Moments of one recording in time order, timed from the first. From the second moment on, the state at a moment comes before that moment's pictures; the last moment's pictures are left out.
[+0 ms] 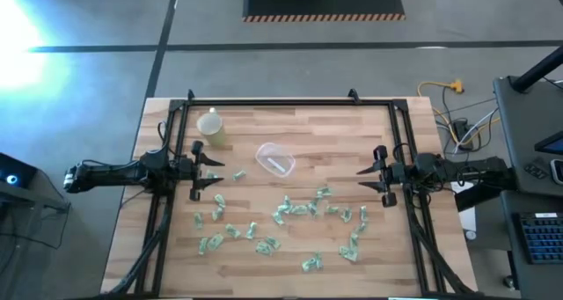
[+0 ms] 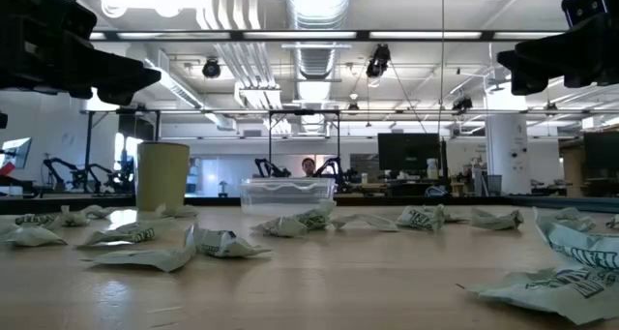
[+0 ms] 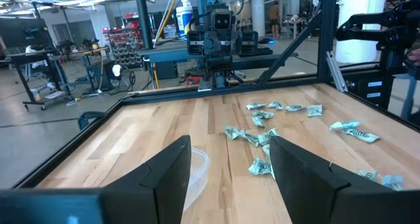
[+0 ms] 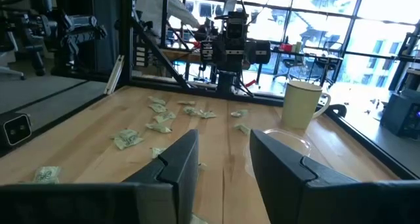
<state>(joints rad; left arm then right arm) 0.05 0.09 0.01 0.04 0.04 0.11 0.10 0.00 0.01 0.01 0.00 -0.08</state>
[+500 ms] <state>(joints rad) 0.05 0.09 0.01 0.04 0.04 0.11 0.10 0.00 0.01 0.02 0.00 -0.08</state>
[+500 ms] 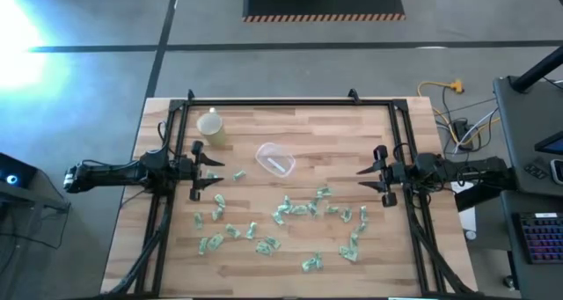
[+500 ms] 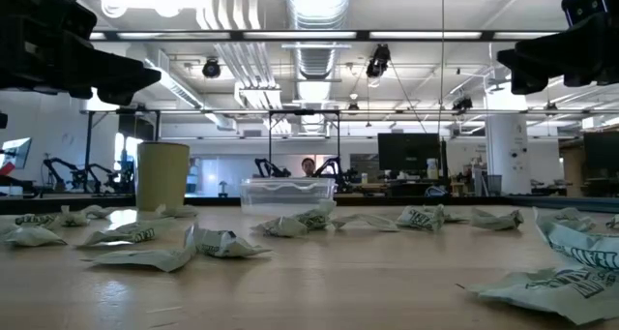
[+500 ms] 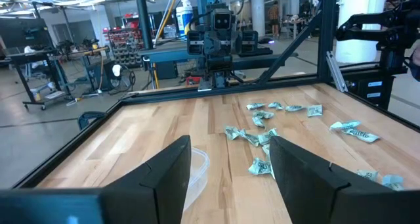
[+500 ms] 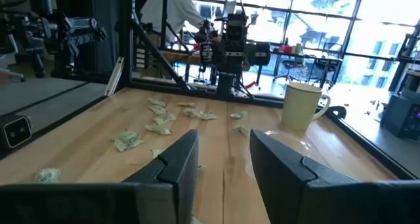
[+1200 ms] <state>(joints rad) 0.05 0.09 0.01 0.12 0.04 0.11 0.10 0.00 0.01 0.06 0.00 0.03</state>
